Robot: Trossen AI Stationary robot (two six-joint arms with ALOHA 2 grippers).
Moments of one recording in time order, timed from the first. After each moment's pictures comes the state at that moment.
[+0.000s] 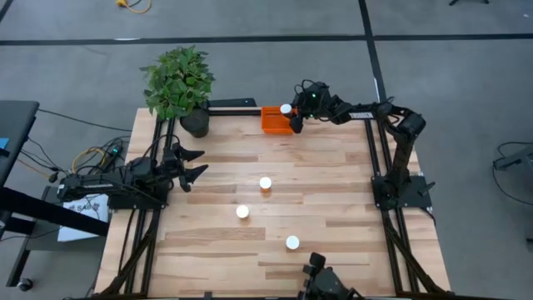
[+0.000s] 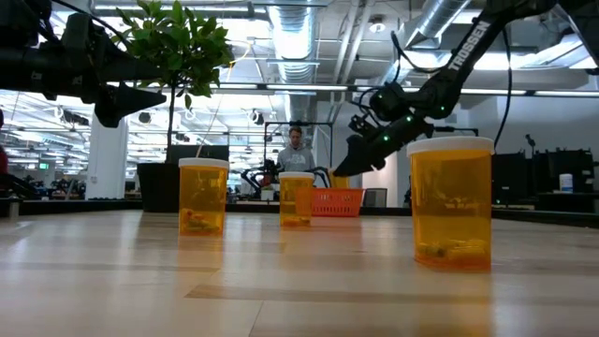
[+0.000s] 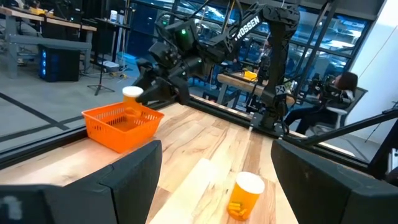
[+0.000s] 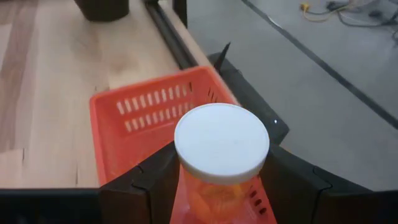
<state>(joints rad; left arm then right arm) 0.08 0.02 0.01 0.08 -0.27 -0.26 -0.78 1.88 1.03 0.28 -0.34 -0.28</state>
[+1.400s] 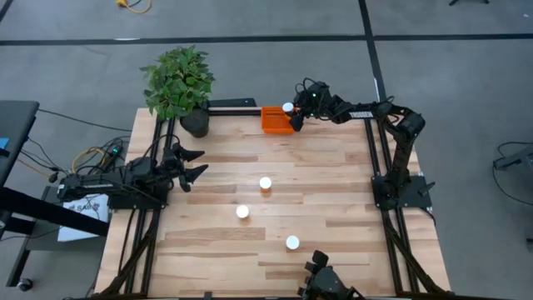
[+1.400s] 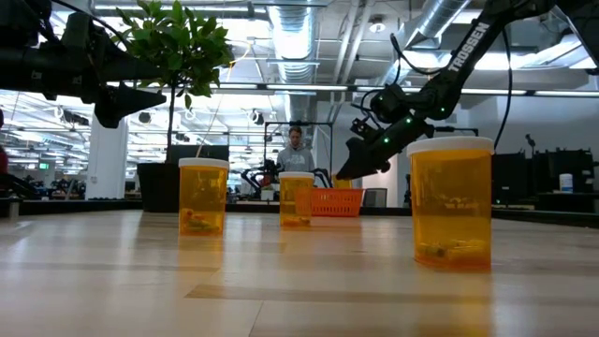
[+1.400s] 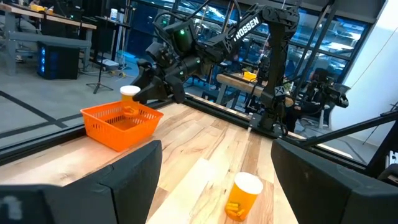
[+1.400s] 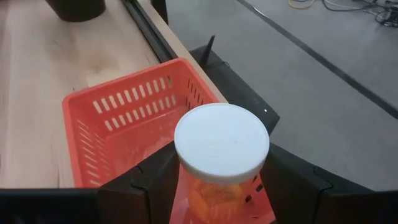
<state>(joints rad) 0.08 0.02 0.01 0.08 -0.27 -0.27 -0.79 1.89 1.03 0.26 -0.29 -0.23</state>
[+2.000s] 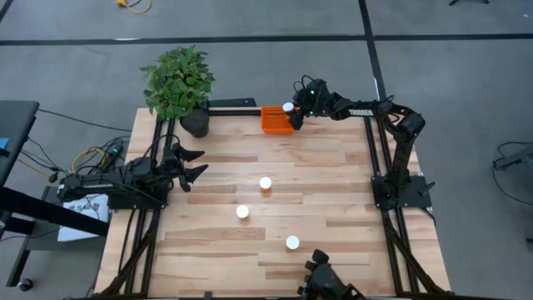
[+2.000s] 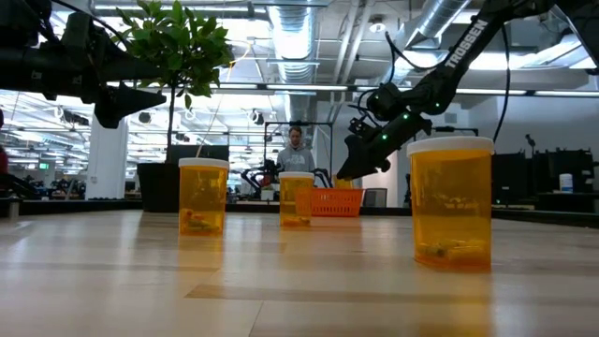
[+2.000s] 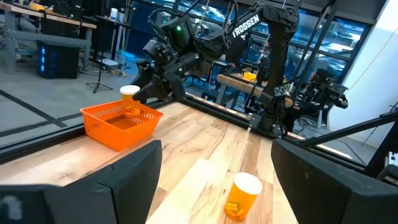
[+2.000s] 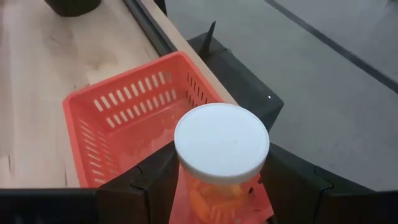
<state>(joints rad) 0.08 0.02 0.01 0.08 -0.27 -0.28 -0.79 1.89 1.09 0.13 -0.28 -0.20</state>
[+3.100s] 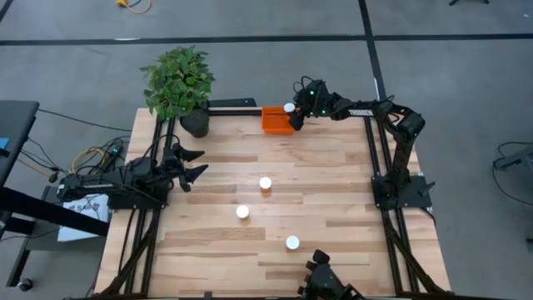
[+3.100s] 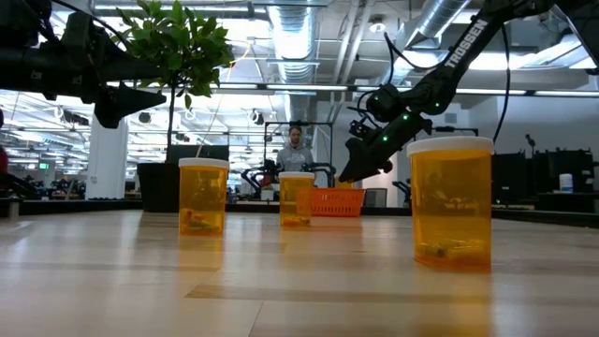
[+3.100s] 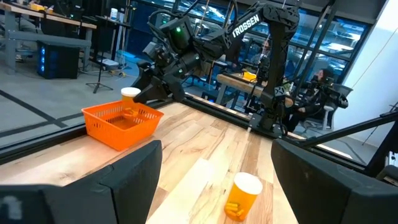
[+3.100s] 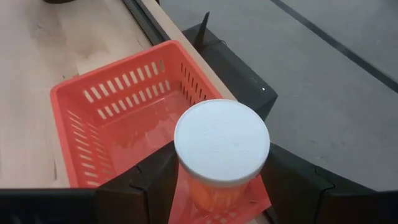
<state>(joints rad) 0.08 0.02 0.01 0.08 -0.27 -0.28 -0.79 1.89 1.09 0.11 -0.25 -0.22</state>
